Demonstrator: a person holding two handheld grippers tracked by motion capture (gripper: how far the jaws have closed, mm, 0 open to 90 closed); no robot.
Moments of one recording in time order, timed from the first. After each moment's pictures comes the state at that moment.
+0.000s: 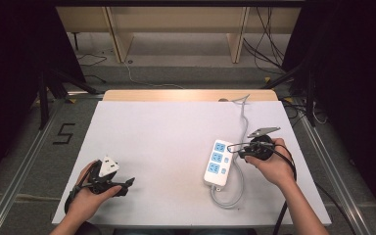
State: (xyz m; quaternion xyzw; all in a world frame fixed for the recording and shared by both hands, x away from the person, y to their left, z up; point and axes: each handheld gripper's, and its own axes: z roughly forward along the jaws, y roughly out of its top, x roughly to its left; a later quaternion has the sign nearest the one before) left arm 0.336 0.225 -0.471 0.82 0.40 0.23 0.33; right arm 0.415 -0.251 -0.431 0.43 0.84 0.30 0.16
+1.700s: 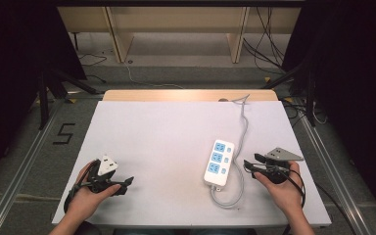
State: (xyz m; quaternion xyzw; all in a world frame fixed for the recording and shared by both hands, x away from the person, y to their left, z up) left arm 0.338 0.228 -0.472 0.82 0.41 0.23 0.33; right arm 0.362 -0.281 -0.462 0.44 0.76 0.42 0.23
